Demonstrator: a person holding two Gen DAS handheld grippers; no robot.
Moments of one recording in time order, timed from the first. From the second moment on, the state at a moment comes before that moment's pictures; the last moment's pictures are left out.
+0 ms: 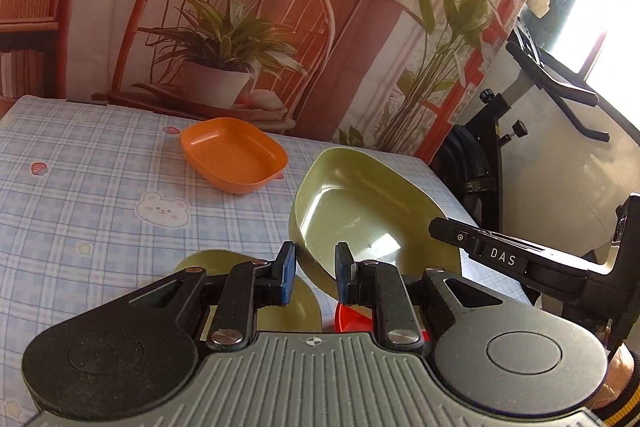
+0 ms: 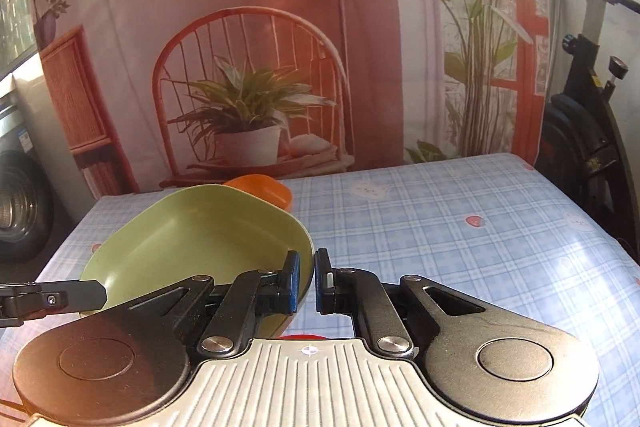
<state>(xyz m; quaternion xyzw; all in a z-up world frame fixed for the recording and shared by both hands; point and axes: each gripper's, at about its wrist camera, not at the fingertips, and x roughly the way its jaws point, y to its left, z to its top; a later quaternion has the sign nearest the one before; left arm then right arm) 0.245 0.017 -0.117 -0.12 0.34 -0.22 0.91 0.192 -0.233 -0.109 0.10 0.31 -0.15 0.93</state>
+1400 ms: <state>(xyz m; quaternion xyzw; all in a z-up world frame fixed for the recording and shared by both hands) 0.238 0.070 -0.197 -0.12 0.43 -0.15 0.88 0.244 -0.179 -0.188 0.06 0.43 -0.08 0.90</state>
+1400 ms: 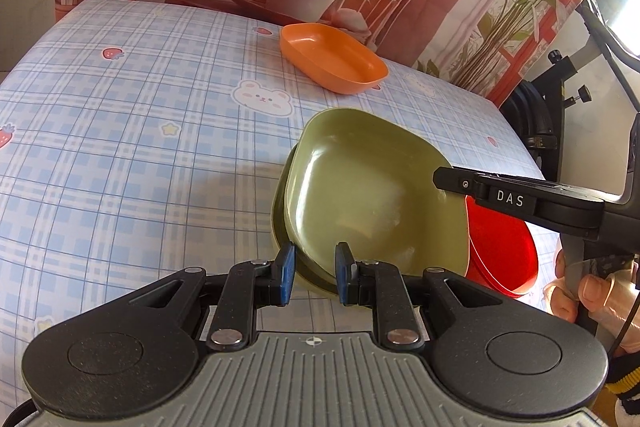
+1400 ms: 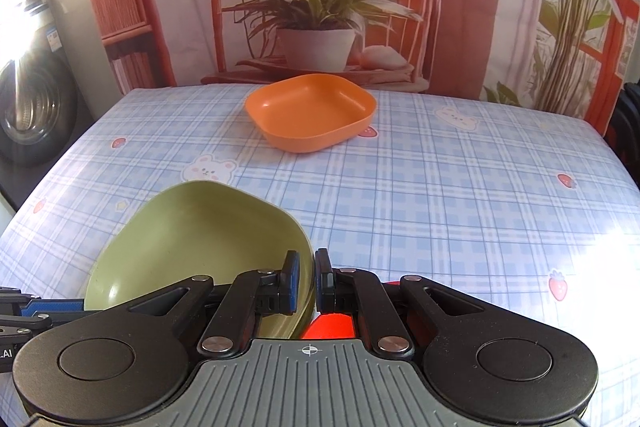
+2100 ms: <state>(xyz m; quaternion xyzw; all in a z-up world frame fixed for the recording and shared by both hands) 0.235 0.068 -0.201 -0.14 0.43 -0.14 0.88 0.252 -0.179 -0.203 0.05 0.44 -0.08 0.89</state>
